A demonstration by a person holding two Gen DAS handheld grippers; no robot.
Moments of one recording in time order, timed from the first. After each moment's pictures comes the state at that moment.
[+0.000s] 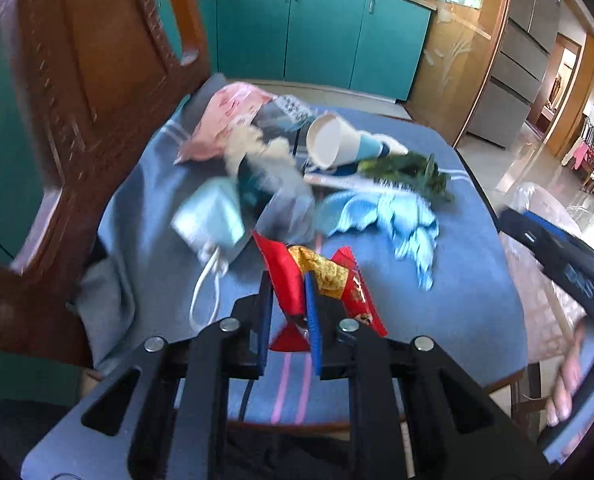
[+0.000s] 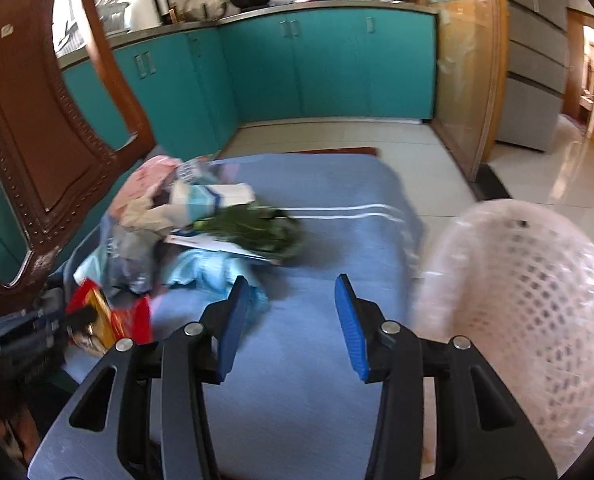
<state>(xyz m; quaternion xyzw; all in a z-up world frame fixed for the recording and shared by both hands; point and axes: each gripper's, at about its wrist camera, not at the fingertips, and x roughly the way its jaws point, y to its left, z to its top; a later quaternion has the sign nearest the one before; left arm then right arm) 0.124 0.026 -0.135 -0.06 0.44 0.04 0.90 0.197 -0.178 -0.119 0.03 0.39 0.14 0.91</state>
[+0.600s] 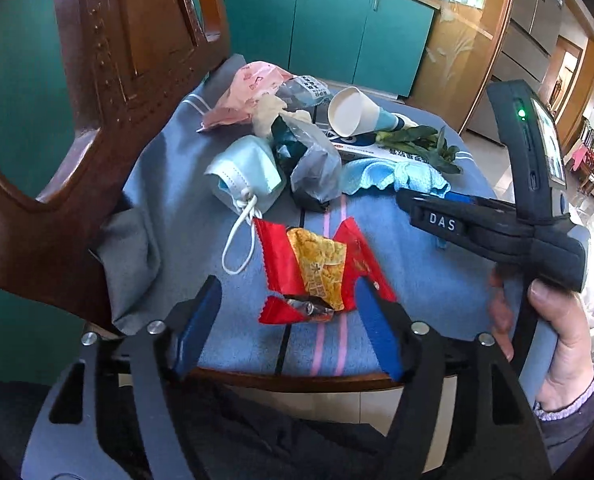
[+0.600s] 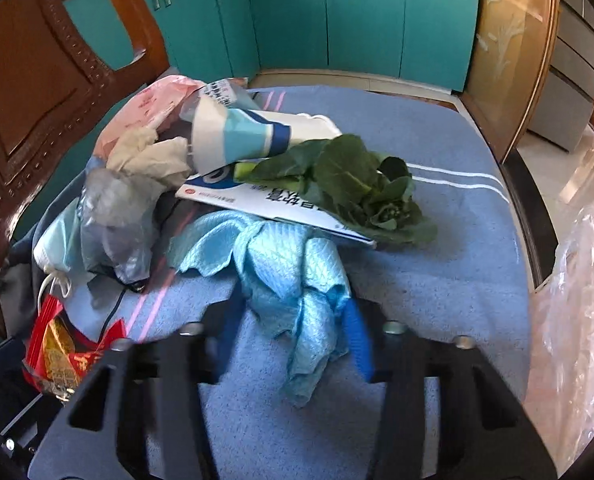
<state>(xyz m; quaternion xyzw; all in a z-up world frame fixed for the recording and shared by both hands) 0.096 0.043 -0.150 -0.07 0.44 0.04 0.90 0.236 -0.096 -0.175 -0.03 0.46 0.15 0.88</state>
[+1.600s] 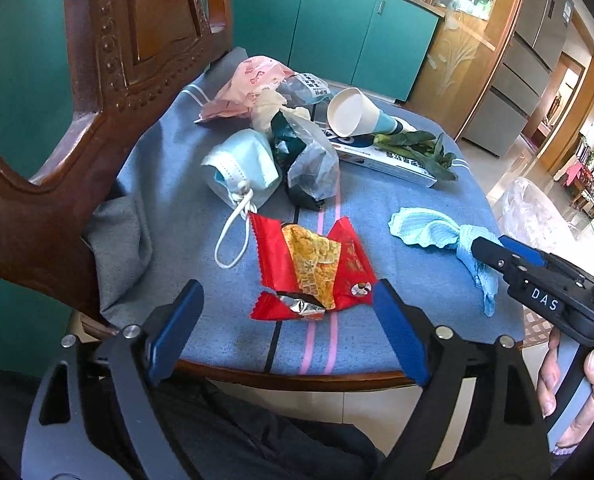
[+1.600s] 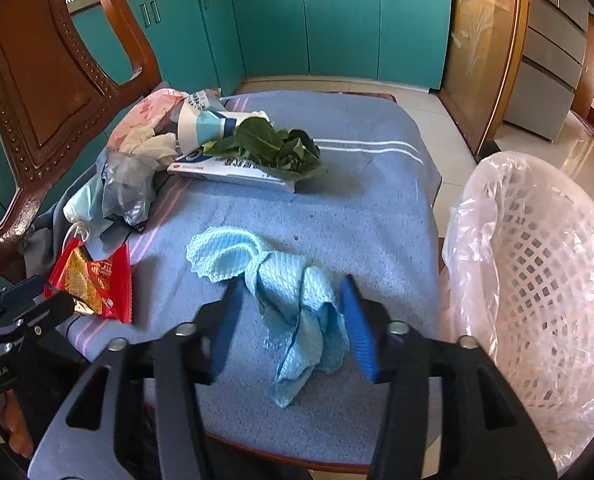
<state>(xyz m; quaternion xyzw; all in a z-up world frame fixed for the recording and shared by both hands) 0.095 0.044 -0.153 -0.10 0.44 0.03 0.89 0.179 -0.159 -0.146 -0.01 0.45 0.13 0.88</state>
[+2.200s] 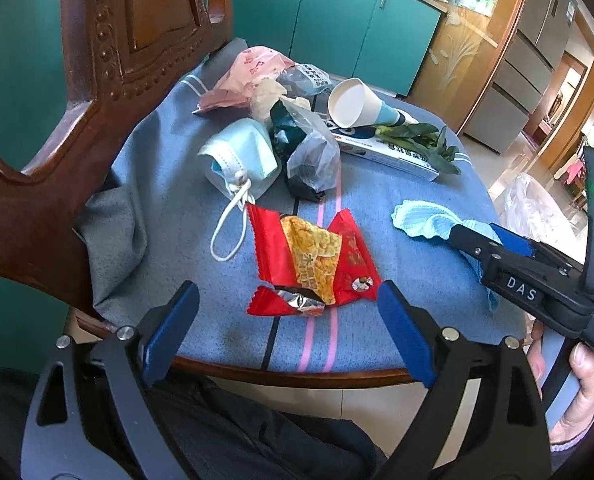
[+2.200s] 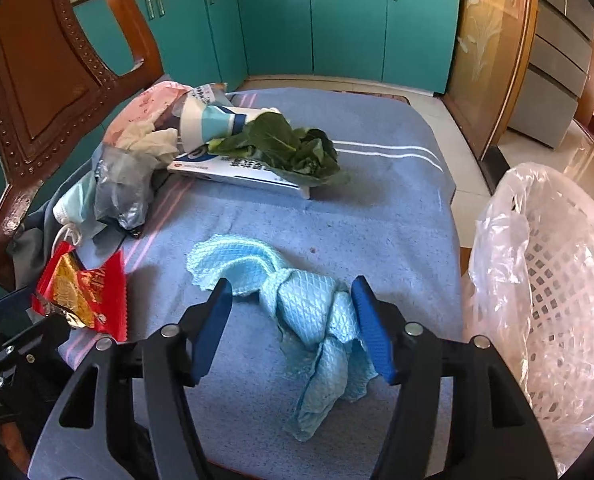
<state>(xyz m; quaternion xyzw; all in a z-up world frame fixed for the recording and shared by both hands) 0.098 0.043 -0.159 -0.10 0.45 0.03 0.89 0.194 -0.141 -0.159 -0.03 0.45 0.13 0.88</state>
